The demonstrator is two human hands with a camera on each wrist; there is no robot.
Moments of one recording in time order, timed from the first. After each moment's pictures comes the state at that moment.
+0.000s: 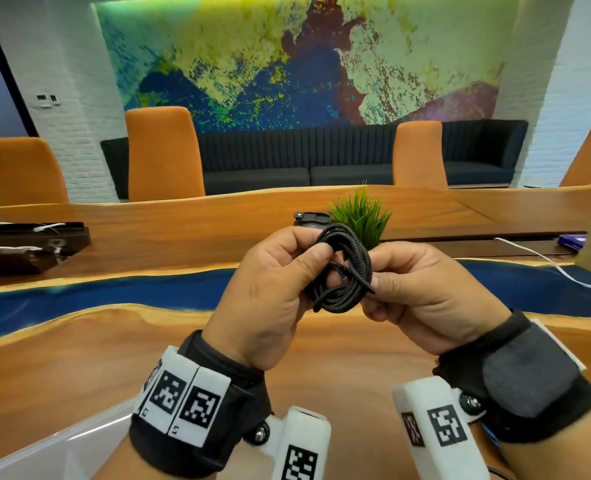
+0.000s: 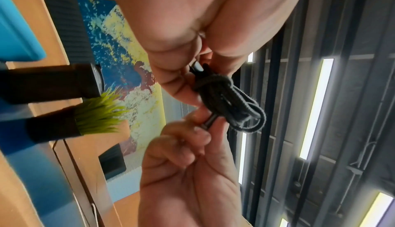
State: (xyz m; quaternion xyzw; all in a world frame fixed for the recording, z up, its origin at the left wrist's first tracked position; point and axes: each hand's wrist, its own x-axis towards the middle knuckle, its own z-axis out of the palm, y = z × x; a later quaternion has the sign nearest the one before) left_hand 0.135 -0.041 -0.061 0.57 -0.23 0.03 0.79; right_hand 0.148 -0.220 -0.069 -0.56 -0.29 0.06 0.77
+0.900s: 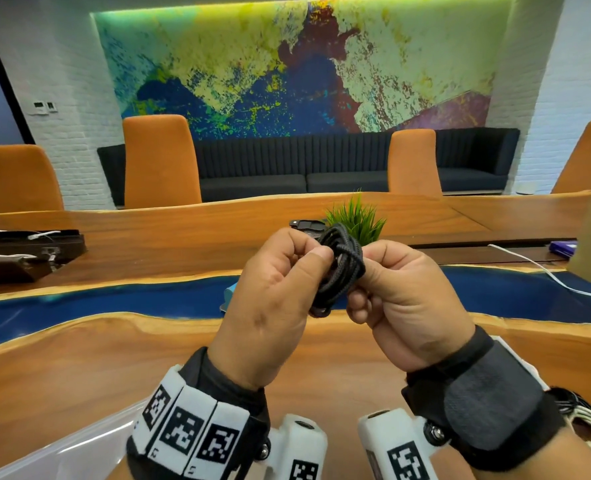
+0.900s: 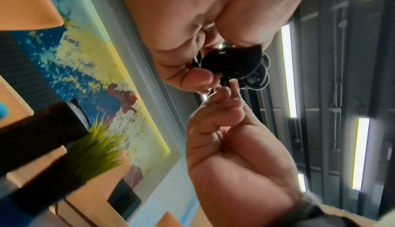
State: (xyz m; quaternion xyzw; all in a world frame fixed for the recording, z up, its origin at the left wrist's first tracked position) left_hand 0.124 -0.043 -0.058 0.68 -0.26 0.14 0.68; right_hand 0.133 -0.193 -0.060 -0.52 -0.18 -0.04 0.83
